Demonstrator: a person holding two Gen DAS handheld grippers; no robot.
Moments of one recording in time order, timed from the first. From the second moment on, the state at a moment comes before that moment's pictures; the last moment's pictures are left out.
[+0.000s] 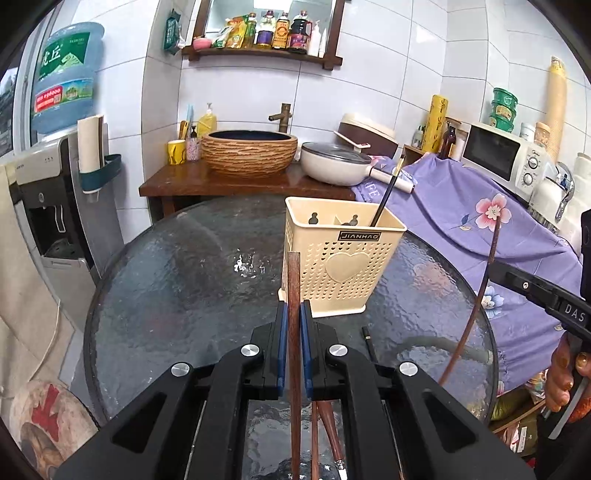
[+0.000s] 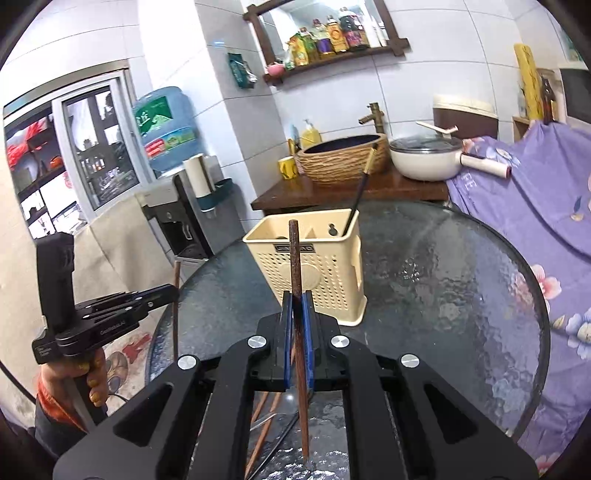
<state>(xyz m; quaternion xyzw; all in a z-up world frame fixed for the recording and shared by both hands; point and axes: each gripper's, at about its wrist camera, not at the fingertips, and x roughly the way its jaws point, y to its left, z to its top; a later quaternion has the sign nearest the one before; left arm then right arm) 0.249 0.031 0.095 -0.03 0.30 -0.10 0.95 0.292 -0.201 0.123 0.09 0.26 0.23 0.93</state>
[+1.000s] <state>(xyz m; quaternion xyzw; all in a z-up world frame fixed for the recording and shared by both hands) 0.268 0.005 0.185 -0.01 0.23 -0.16 0.96 0.318 -0.182 0.206 0.06 0.23 0.26 0.94</state>
